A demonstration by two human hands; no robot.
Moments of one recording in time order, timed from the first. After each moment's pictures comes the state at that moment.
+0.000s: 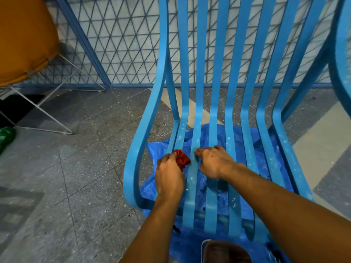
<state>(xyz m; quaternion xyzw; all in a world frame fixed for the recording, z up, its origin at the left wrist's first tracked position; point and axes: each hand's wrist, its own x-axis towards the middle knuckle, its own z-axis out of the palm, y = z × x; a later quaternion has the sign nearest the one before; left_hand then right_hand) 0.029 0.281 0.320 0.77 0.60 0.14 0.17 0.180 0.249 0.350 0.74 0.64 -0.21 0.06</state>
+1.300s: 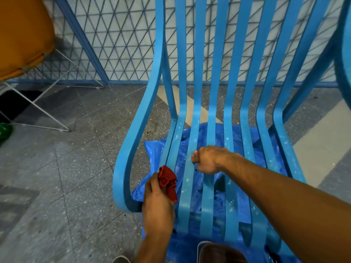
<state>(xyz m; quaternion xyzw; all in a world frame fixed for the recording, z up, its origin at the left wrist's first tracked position) -0.009 0.224 0.311 0.69 0.65 0.19 0.27 0.196 0.272 0.359 0.70 0.63 -0.29 0.18</state>
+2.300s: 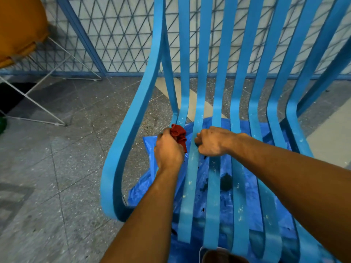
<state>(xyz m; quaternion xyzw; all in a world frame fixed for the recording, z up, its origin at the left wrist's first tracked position) 0.081 0.354 0.298 0.67 0.66 0.21 0.26 0.215 0.311 0.356 0.71 0.64 -0.26 0.13</state>
